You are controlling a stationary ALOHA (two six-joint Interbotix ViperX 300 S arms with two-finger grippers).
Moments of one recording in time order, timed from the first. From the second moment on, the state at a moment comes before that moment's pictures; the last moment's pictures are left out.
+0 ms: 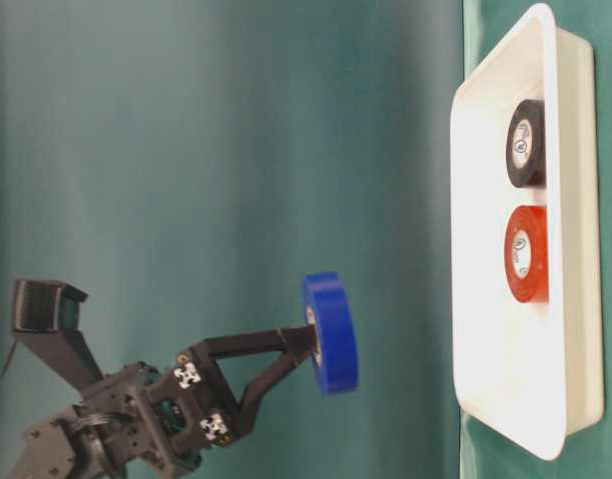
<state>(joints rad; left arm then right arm) 0.29 -0.14 0.35 0.01 0.75 0.10 -0.06 -0.65 1.14 -0.19 0.05 0.22</state>
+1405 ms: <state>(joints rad) 0.35 0.08 0.55 0.00 0.38 0.10 -0.06 -0.65 1.12 -0.19 0.05 0.22</state>
